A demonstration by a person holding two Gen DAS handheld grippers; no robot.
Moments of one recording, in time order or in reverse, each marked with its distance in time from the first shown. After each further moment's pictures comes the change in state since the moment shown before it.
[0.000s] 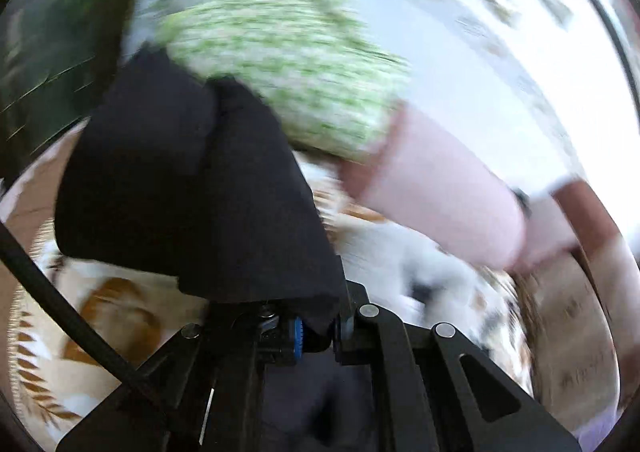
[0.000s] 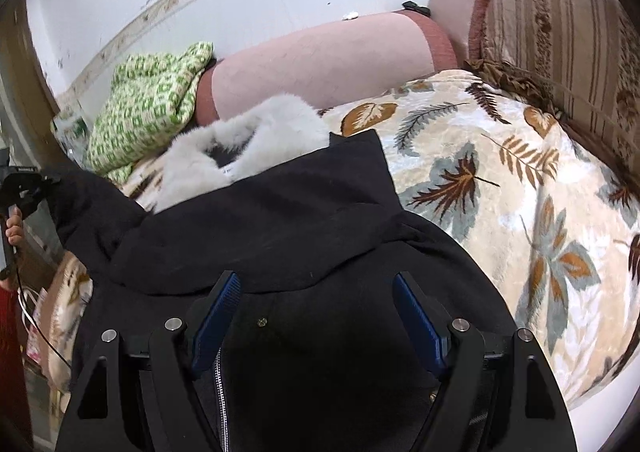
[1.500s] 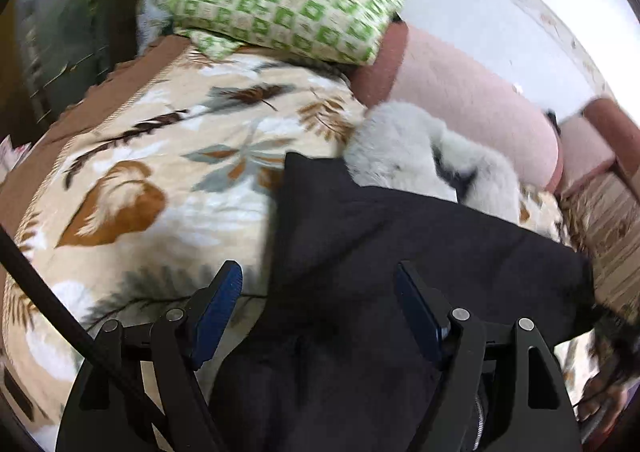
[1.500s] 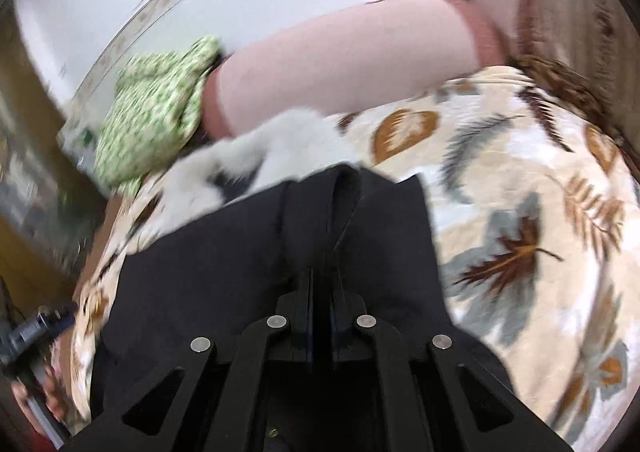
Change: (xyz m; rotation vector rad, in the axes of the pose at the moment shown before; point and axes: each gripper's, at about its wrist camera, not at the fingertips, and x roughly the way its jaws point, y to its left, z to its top) left arm 0.022 -0.003 -0.129 0.102 0.106 0.216; right arm 0.084 -0.016 0.096 0.009 0.076 0.093
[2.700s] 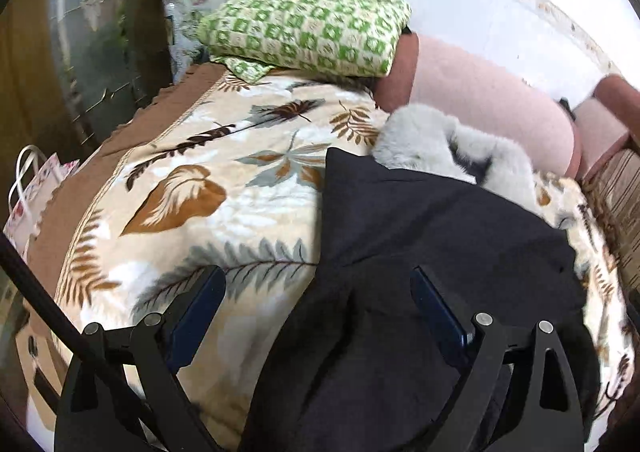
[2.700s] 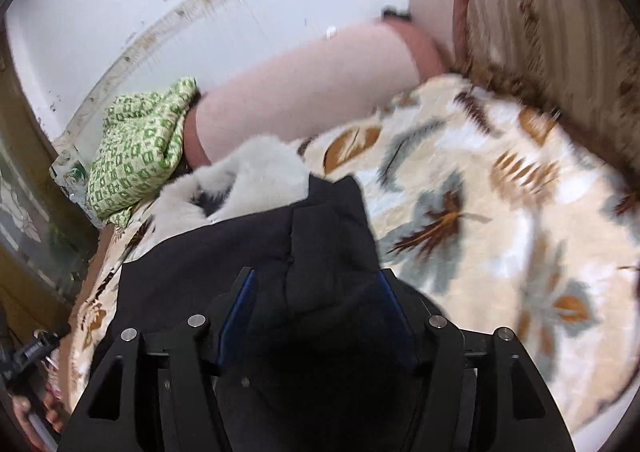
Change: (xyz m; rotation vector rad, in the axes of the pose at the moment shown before) left arm -0.070 0.010 -0.048 0.031 -0.099 0.131; right arm -0.087 -0.020 -0.058 0.055 -0.153 -0.072
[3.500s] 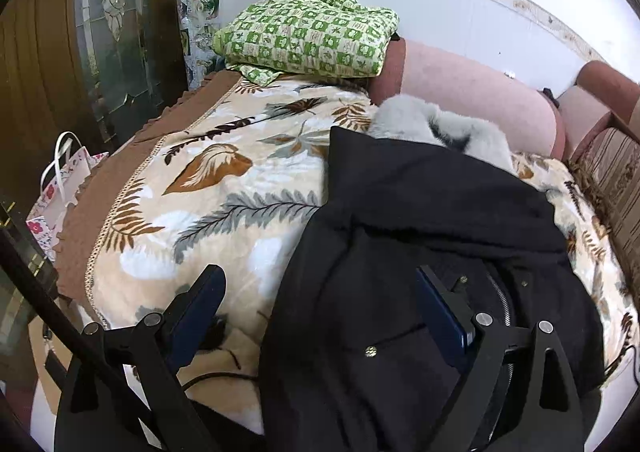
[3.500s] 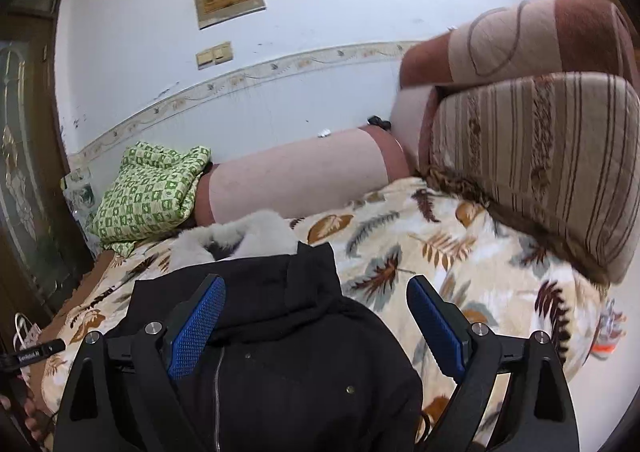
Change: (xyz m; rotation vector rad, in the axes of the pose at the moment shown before) left arm -0.081 0.005 -0.075 0.054 -0.040 0.038; right arm -0.154 0.021 -0.061 -0.090 -0.322 -0.091
